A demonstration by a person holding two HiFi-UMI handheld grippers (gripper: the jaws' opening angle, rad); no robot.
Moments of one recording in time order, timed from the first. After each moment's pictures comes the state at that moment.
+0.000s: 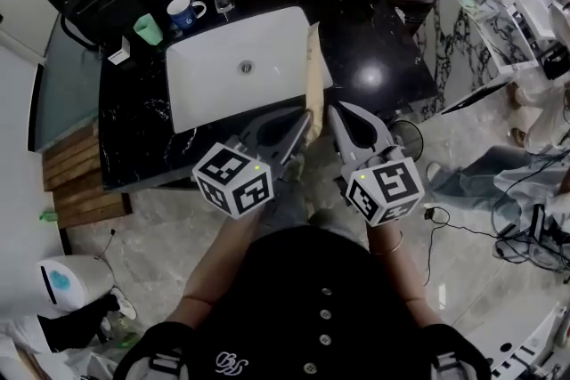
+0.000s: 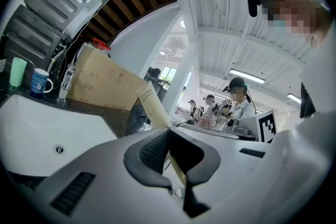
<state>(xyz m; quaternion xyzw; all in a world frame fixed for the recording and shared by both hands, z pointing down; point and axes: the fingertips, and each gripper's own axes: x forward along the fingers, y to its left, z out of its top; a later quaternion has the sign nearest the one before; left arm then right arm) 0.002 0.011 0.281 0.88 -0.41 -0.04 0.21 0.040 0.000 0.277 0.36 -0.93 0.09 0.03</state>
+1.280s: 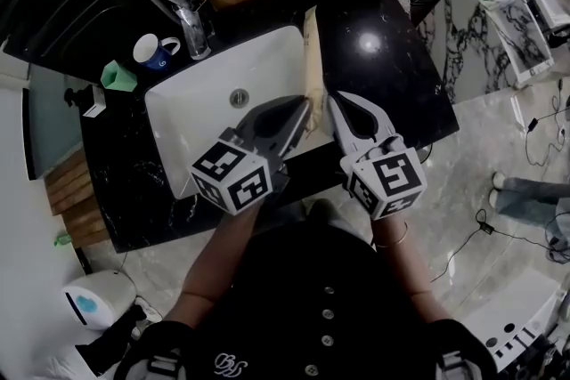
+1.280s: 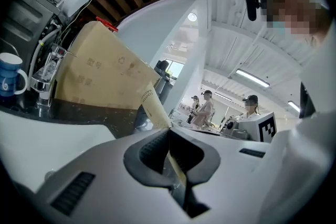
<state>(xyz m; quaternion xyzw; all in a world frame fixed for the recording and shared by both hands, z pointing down) -0.033 -0.159 0.305 0.89 -0.39 -0.02 0.26 0.002 -0.165 0.307 0.39 -0.91 0.13 0.06</state>
